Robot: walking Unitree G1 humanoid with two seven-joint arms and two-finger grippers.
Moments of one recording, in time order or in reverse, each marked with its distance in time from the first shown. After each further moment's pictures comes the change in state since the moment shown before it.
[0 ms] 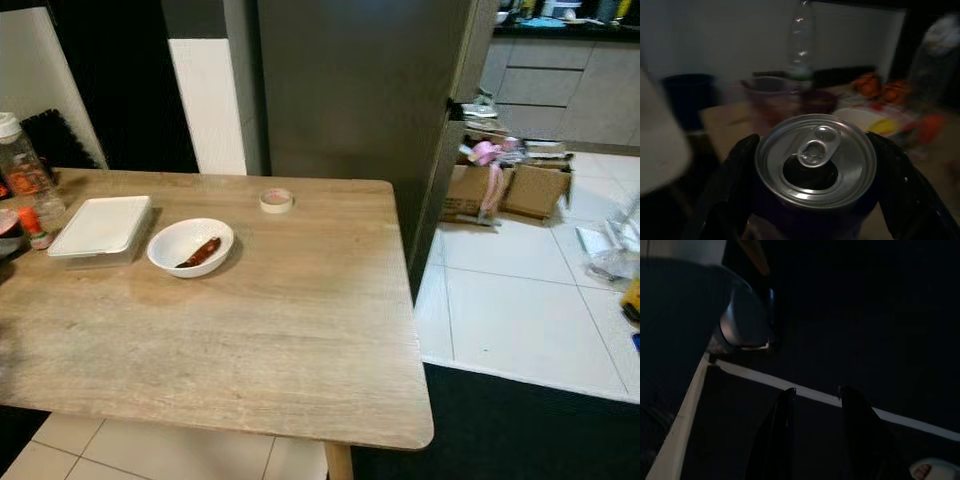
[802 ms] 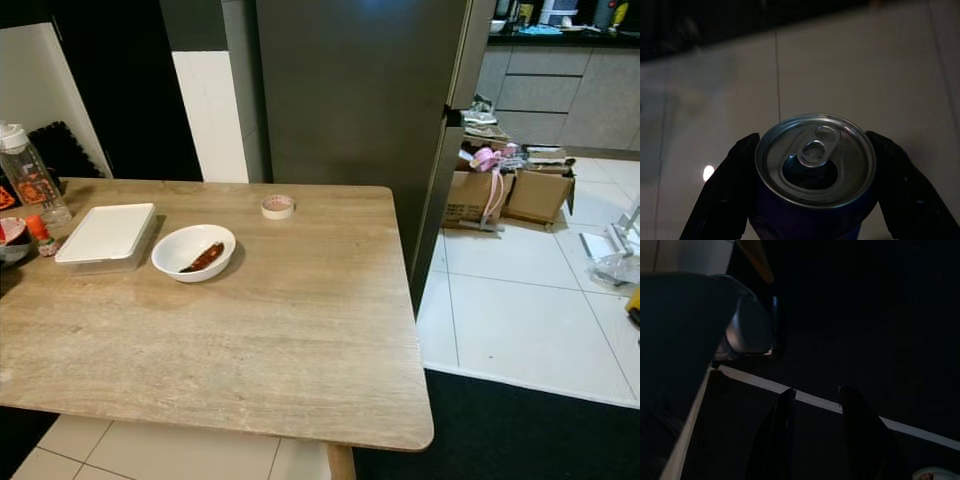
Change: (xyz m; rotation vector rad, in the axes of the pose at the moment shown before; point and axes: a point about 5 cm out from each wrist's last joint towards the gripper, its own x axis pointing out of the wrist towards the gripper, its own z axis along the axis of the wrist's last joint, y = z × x) left arm -0.202 0.078 -0.191 0.199 0.968 0.325; right arm 0.000 0.002 0.000 -0.002 0.007 0.012
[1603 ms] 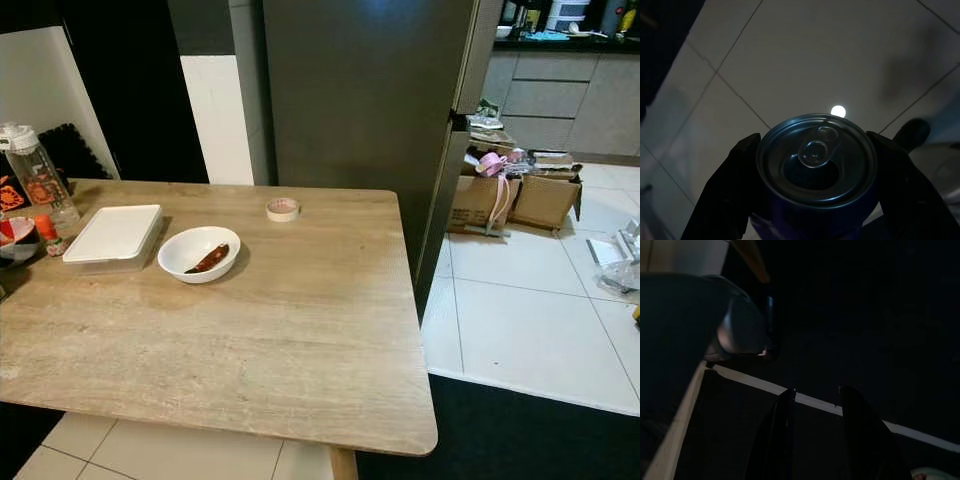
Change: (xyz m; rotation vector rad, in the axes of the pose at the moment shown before) left arm -0.032 -0.067 -0.064 0.664 0.085 -0.409; right arm -0.002 -0.015 -0.003 0.019 0.009 -0.038
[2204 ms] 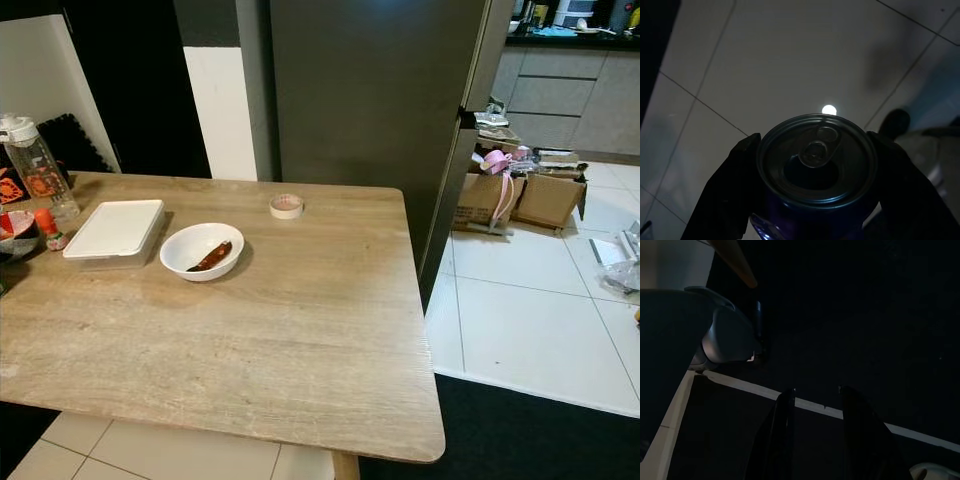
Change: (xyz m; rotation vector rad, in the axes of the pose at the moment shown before) left arm -0.001 -0.019 0.005 0.086 -0.017 -0.107; right arm 0.000 -0.006 0.011 -0.010 -0.010 -0.022
